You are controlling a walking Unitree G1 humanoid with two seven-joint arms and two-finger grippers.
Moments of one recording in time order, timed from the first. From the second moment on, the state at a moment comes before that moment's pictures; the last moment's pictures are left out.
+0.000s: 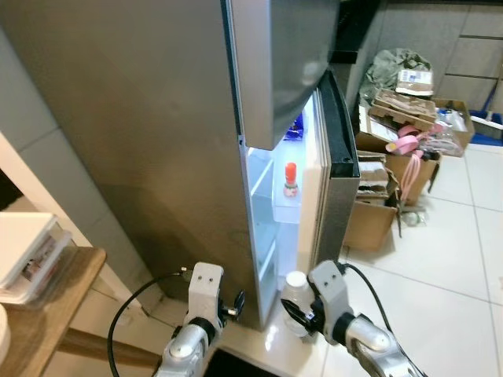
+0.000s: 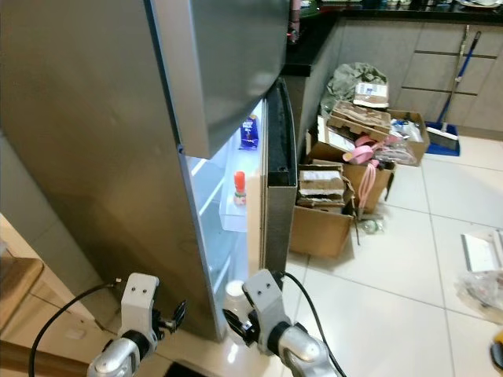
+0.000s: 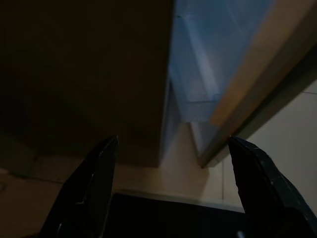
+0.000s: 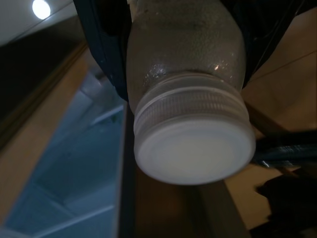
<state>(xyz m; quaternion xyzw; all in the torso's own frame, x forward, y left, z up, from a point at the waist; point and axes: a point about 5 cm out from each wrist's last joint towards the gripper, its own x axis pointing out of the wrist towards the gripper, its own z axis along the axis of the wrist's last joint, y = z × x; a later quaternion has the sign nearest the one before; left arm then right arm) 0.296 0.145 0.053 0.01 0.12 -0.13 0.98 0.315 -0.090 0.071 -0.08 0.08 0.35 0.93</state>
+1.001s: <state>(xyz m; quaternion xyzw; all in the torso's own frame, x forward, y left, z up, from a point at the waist) 0.286 0.155 0.060 0.02 0.12 -0.13 0.98 0.367 -0.225 0.113 -0.24 0.06 -0.09 0.97</state>
